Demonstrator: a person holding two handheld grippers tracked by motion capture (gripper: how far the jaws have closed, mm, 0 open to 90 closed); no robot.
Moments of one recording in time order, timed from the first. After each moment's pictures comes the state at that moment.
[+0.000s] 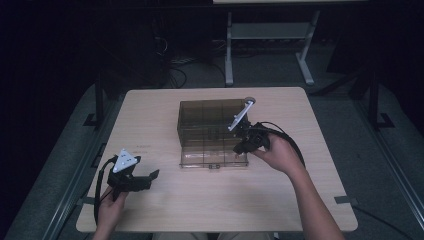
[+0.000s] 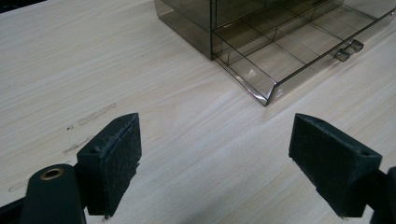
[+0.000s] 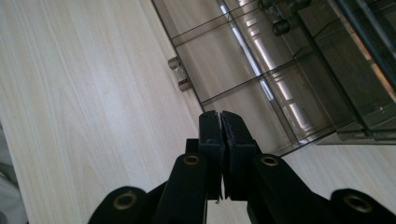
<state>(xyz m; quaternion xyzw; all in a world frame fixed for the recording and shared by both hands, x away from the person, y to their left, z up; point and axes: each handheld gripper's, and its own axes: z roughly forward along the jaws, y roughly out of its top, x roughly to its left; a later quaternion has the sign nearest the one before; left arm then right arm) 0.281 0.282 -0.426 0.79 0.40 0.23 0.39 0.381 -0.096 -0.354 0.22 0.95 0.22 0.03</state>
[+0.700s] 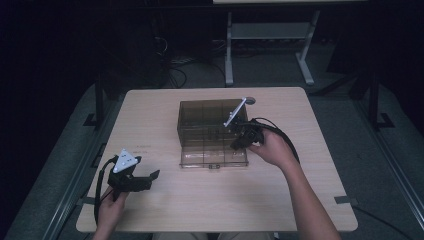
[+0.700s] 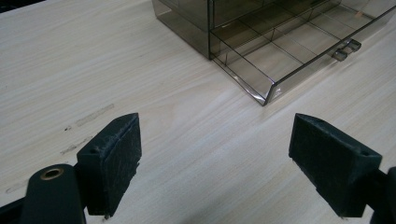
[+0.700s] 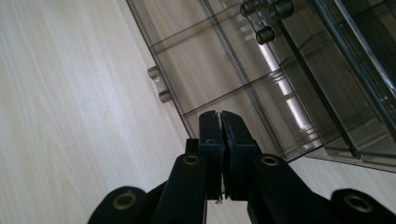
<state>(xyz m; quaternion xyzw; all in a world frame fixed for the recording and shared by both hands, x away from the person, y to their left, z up) 0.281 0.281 -0.426 0.80 0.40 0.23 0.39 0.403 -0.085 -0.362 0.22 0.95 0.21 0.03</state>
